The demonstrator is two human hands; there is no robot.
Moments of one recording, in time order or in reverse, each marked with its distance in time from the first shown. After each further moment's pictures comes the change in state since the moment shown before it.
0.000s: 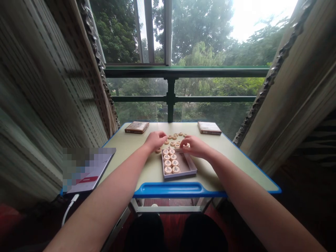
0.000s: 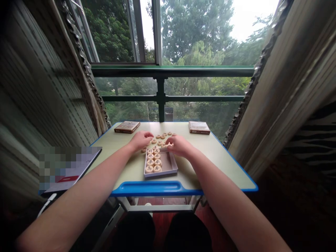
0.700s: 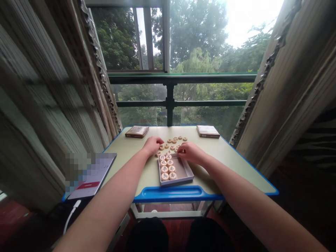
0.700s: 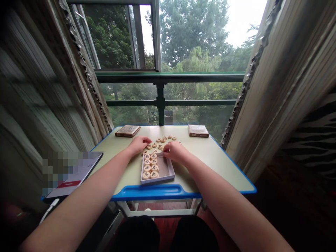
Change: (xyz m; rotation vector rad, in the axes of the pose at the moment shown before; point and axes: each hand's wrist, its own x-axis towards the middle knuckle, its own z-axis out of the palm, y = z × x) left_hand 0.011 -0.027 -0.001 0.135 -0.085 -0.122; right_hand 0.008 0.006 0.022 -0.041 0.139 -0.016
